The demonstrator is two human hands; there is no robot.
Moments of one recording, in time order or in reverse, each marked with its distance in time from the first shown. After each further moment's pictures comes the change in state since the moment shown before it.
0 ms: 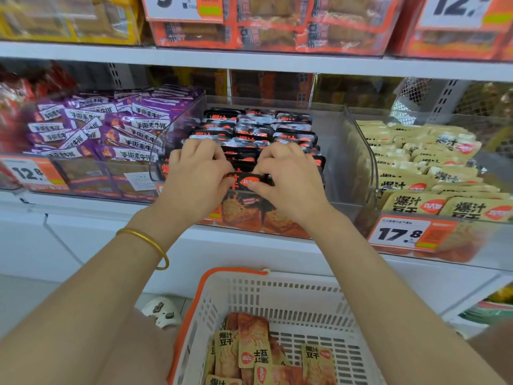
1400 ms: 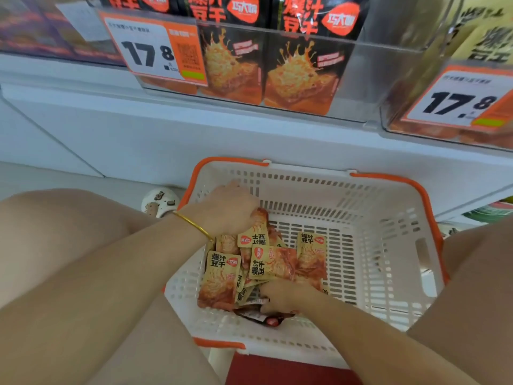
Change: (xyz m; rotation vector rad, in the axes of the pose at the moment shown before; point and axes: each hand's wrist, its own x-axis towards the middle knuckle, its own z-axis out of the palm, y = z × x) left_hand -0.133 0.071 0.116 -0.076 -1.073 0.114; right_hand -0.325 -0.013 0.216 0.282 -1.622 0.108
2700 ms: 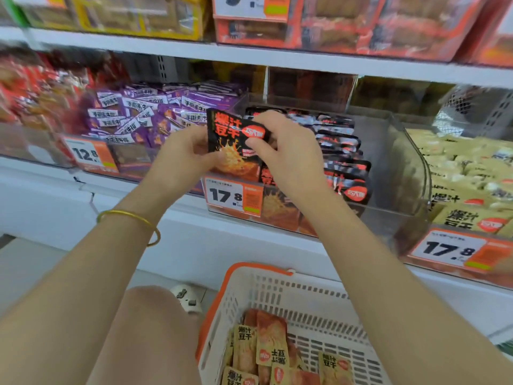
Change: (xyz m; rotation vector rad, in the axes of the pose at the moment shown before) left_hand -0.096 -0.116 -0.177 -0.916 1.096 -0.107; right_hand -0.228 -0.163 -0.324 0.014 1.702 -0.416
